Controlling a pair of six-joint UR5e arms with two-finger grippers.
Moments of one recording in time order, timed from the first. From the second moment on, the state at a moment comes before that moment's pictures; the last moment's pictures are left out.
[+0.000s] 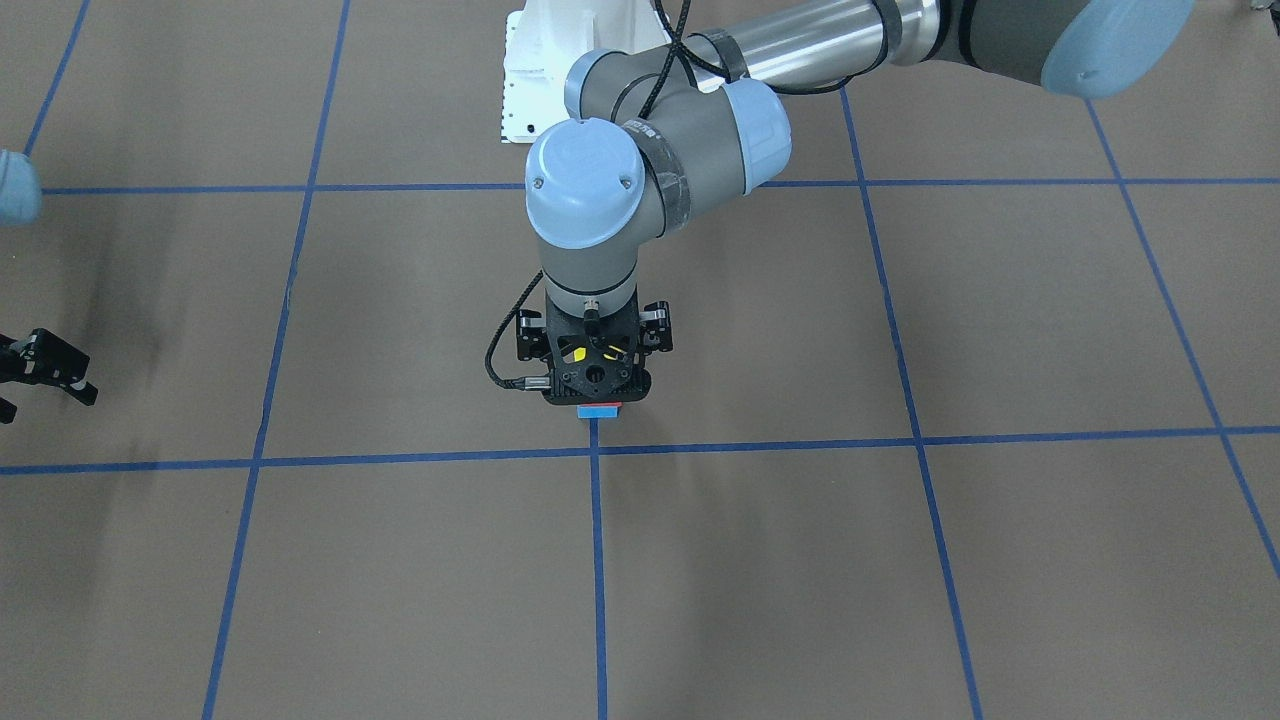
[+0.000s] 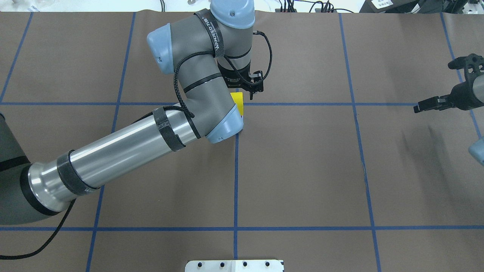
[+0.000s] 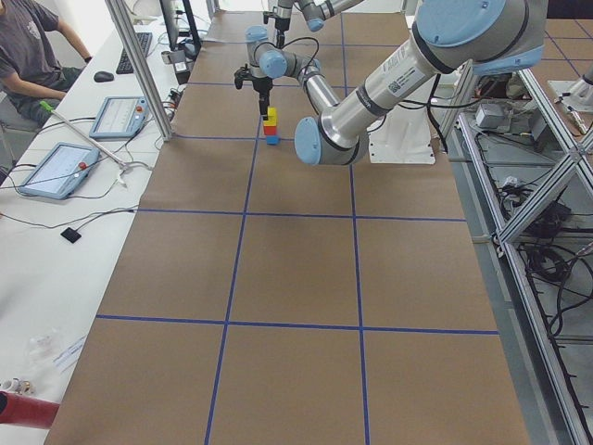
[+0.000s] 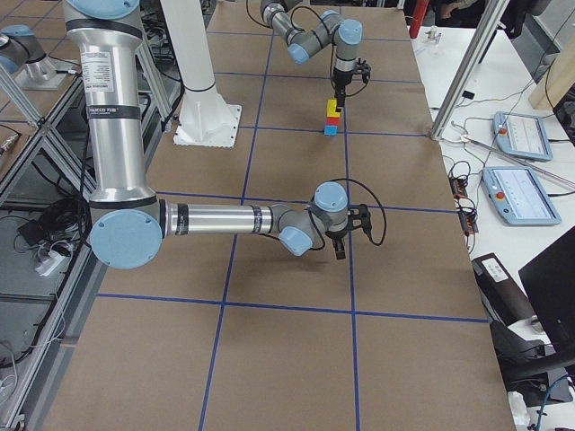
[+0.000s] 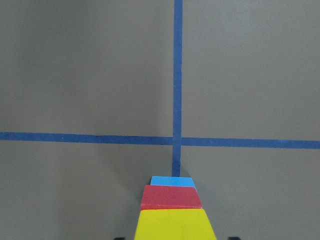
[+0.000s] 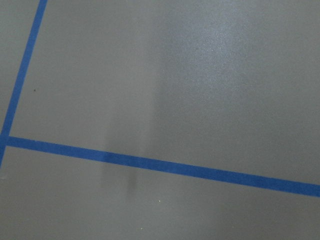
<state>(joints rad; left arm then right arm) -0.67 -2.67 -1.25 -1.47 -2.04 -1.08 1.11 -1.52 1.45 -0.79 2.23 0.66</state>
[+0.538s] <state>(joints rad) -0.74 -2.44 -1.69 -1.32 -2.05 -1.00 1.12 -1.49 1.46 -0.80 2.23 0.70</state>
